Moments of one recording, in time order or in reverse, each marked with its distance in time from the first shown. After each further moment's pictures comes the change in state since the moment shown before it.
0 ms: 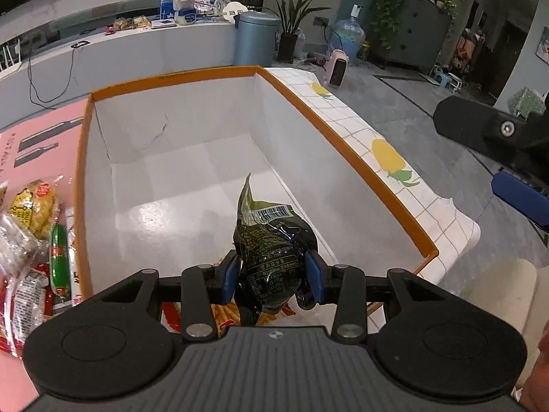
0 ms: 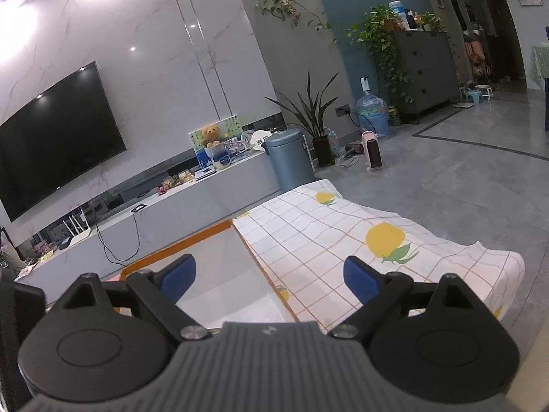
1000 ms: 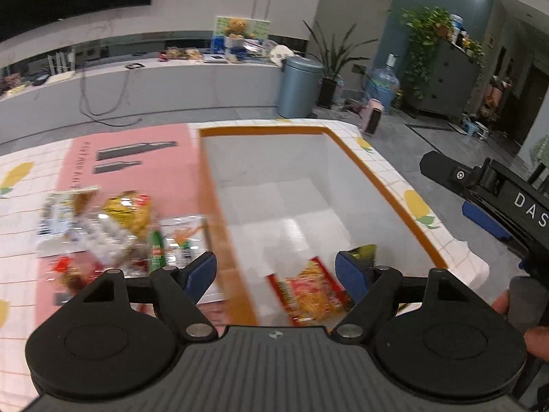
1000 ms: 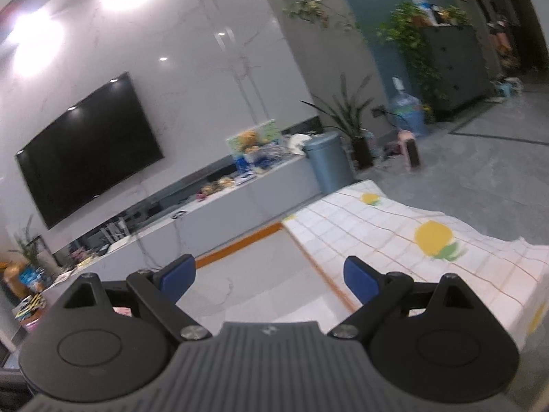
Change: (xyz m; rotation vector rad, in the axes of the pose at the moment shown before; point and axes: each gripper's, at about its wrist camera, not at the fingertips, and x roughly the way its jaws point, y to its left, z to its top) left arm -0.099 0.049 -0.013 -0.097 -0.158 0.121; right arm -0.002 0.030 -0.006 -0.002 -0.025 0.189
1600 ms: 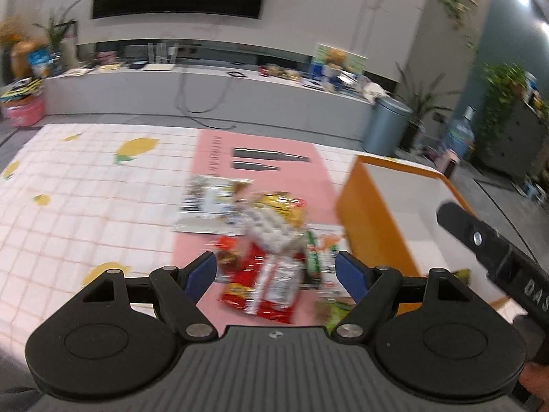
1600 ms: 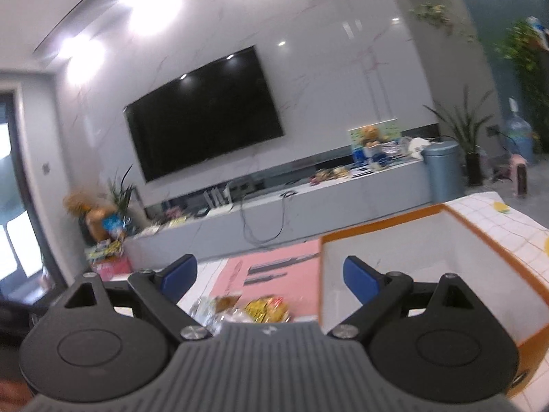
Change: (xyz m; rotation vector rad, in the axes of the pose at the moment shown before) left arm -0.070 0.128 -0.030 -0.219 -0.094 0.206; right arm 0.003 0.114 -0.068 -0.214 0.053 0.339
